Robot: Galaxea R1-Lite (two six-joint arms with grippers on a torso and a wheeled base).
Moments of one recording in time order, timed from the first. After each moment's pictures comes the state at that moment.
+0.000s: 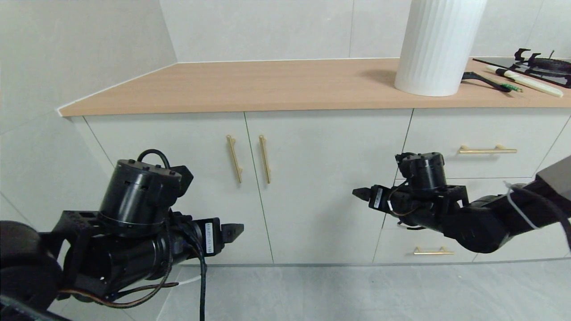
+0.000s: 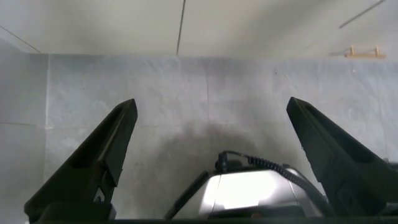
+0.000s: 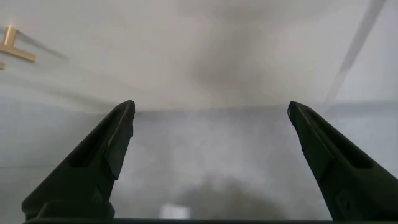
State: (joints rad) left arm -0.54 1.53 -0.75 -0.11 0.29 -0.46; right arm 0.47 2.00 -0.98 -0.57 -0.13 0.53
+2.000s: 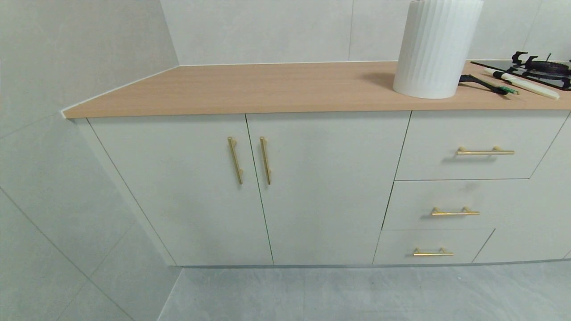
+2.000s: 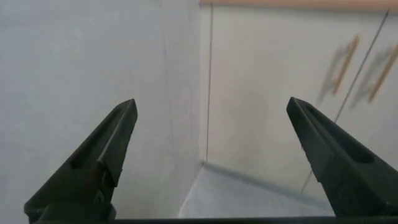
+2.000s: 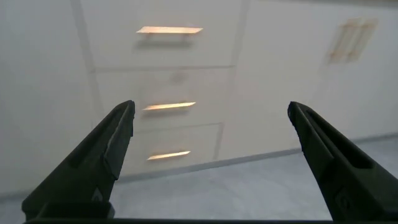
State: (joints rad) left arm 0.00 0.01 -0.33 0.17 0.37 0.03; right arm 0.00 0.01 -0.08 -0.07 -0.22 -0.13
